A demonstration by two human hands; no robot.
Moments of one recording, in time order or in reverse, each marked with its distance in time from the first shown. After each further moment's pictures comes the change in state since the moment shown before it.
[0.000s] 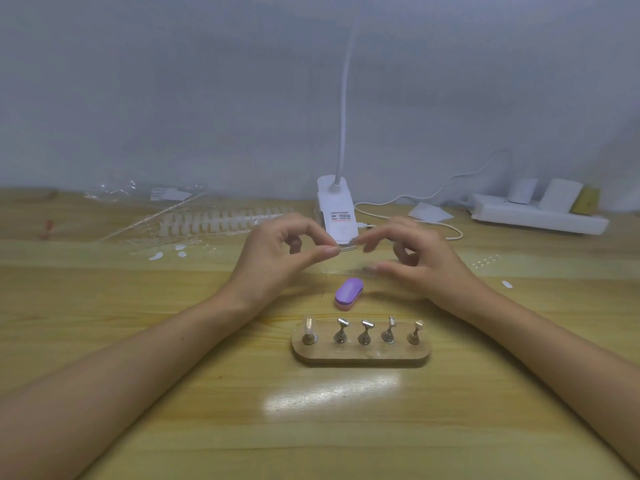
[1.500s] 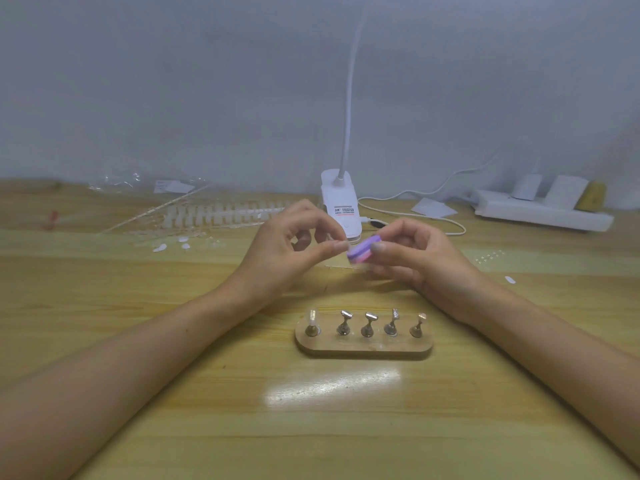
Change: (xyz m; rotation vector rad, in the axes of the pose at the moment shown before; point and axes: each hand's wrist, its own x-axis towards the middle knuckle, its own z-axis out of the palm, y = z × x) left_hand 0.000 -0.001 0.001 -0.014 -0.079 0.101; right_hand -0.004 -0.014 0.009 0.806 -0.011 0.361
